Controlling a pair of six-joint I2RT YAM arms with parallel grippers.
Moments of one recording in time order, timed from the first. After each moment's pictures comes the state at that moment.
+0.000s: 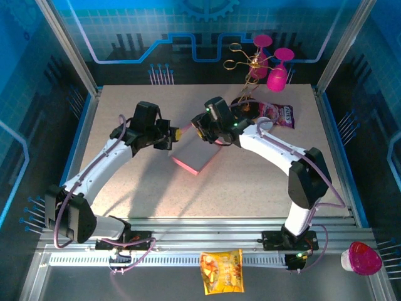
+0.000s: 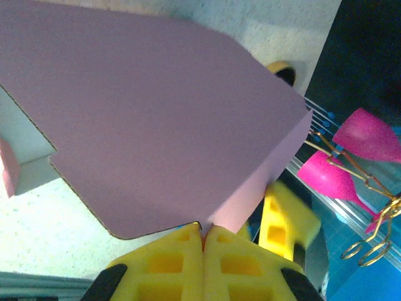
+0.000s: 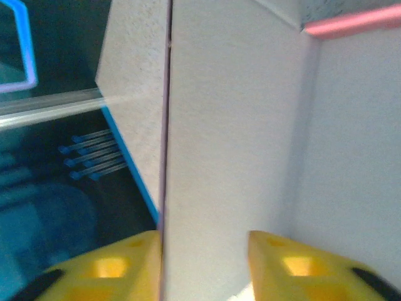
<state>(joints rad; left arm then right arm) -0.31 1.37 1.15 -0.55 0.33 -1.81 0.66 1.76 1.47 -0.42 -0.09 1.48</state>
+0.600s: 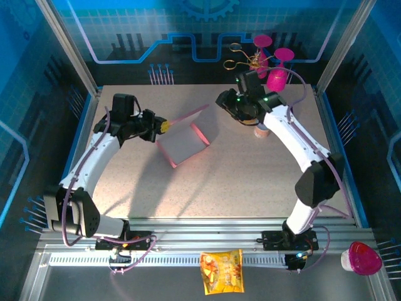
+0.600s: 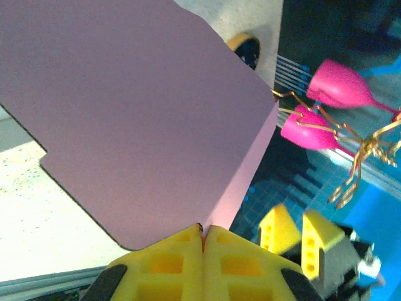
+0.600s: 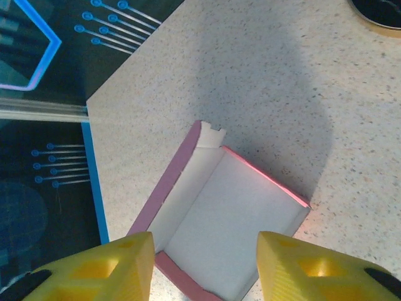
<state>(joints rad) -0.10 1.40 1.21 -0.55 0.65 -1.45 0.44 1.76 1.75 -0.75 -0.15 0.98</state>
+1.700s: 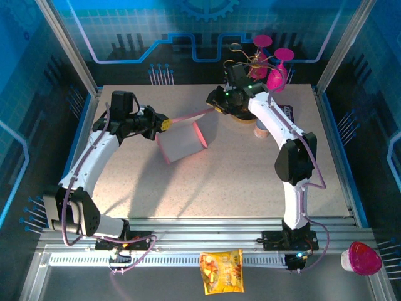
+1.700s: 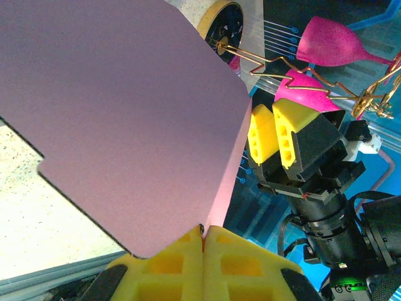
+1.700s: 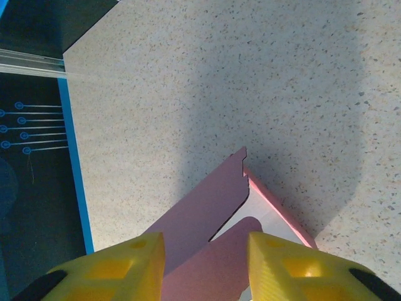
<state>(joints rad) -0.09 1.41 1.23 -0.55 0.72 -1.37 0.41 2.07 2.04 -0.84 -0.31 0.85</state>
